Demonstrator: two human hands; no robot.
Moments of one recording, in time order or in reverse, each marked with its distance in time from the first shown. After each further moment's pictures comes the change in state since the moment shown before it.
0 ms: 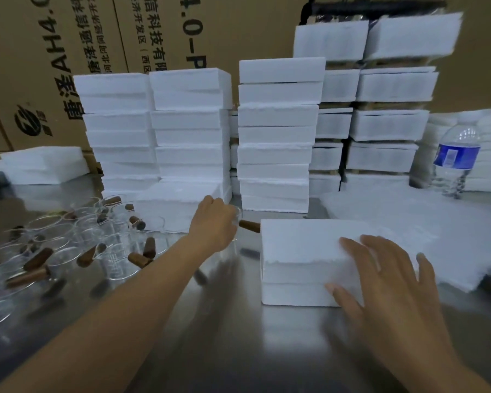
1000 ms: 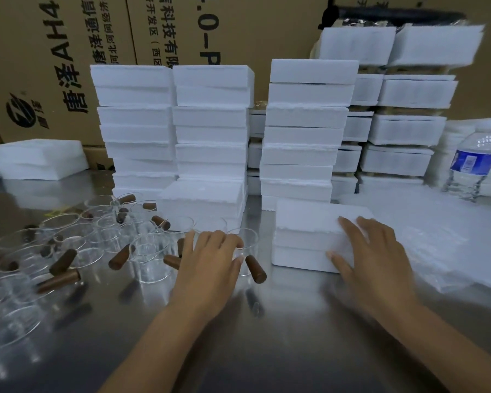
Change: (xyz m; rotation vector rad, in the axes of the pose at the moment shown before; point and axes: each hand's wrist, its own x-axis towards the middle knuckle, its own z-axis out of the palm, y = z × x) left_hand -0.097 -0.047 0.000 -0.180 0.157 0.011; right_hand 0.044 -0.045 0.045 0.020 -0.158 0.107
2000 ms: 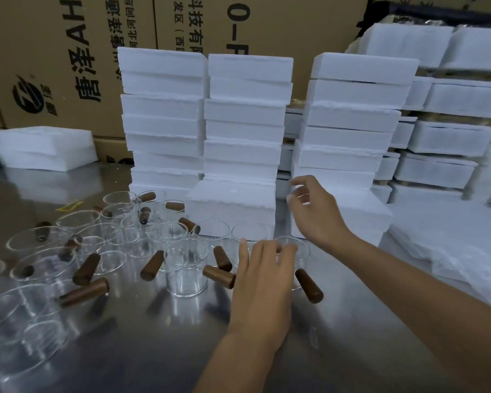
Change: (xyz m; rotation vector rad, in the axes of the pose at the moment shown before) left_hand 0.004 0.004 0.003 -0.124 -0.051 0.022; right_hand 0.104 -0.135 0.032 0.815 -0.096 0.001
